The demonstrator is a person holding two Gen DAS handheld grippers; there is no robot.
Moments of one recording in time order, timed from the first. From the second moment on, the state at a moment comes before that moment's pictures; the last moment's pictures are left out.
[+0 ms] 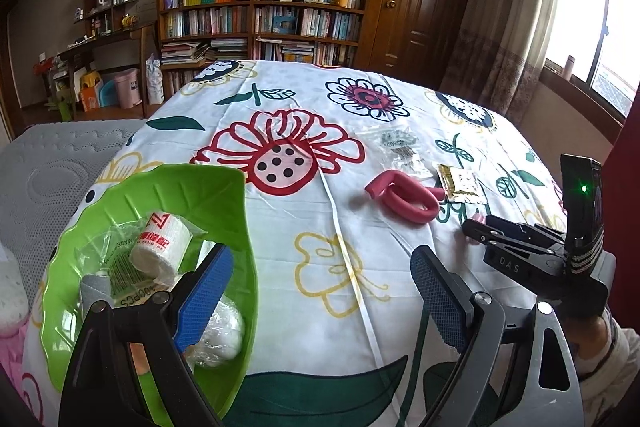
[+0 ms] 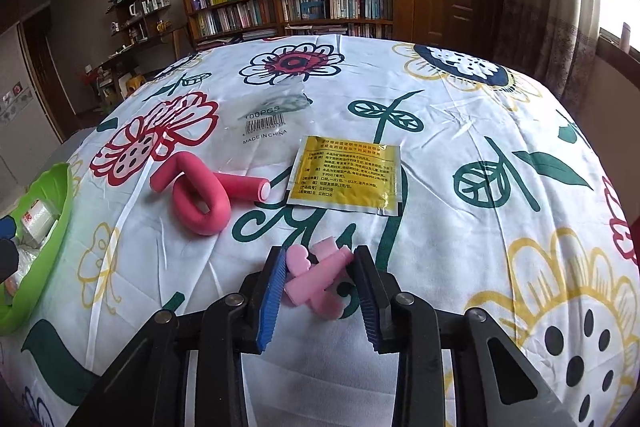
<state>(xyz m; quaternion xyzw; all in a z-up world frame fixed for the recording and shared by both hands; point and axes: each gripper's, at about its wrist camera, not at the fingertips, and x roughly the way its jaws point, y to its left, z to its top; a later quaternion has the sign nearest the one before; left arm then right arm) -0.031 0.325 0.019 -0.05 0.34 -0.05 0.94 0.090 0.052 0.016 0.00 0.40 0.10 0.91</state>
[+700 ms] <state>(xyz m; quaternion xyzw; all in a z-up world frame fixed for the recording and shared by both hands) 0.046 0.243 -0.007 0.02 0.39 -0.11 0.92 0.061 0.013 0.026 0.07 0.38 0.12 0.92</state>
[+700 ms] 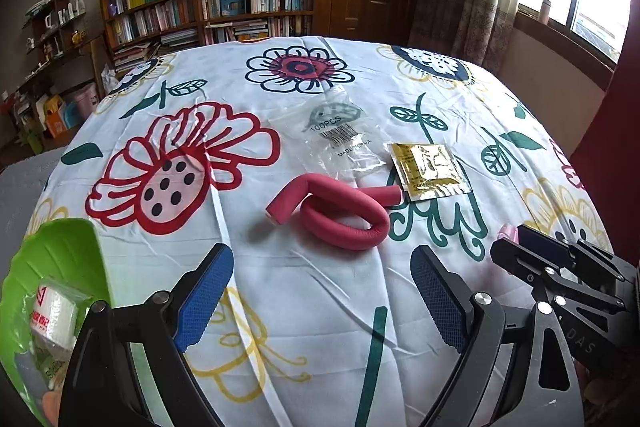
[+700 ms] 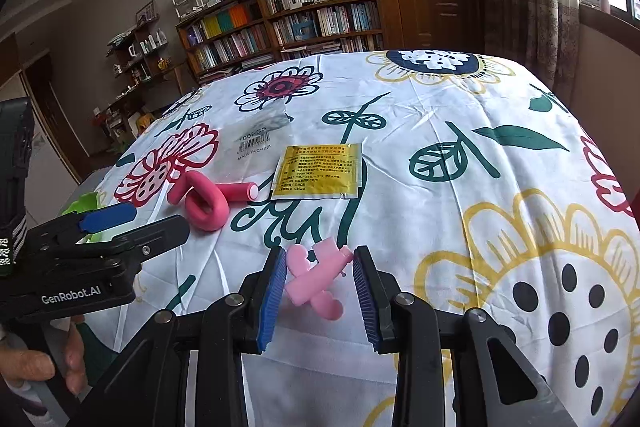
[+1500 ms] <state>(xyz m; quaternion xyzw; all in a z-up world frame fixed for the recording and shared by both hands) 0.097 0.226 -0.039 0.04 0.40 -0.11 0.91 0.062 0.014 0.018 0.09 0.38 0.12 0.91</state>
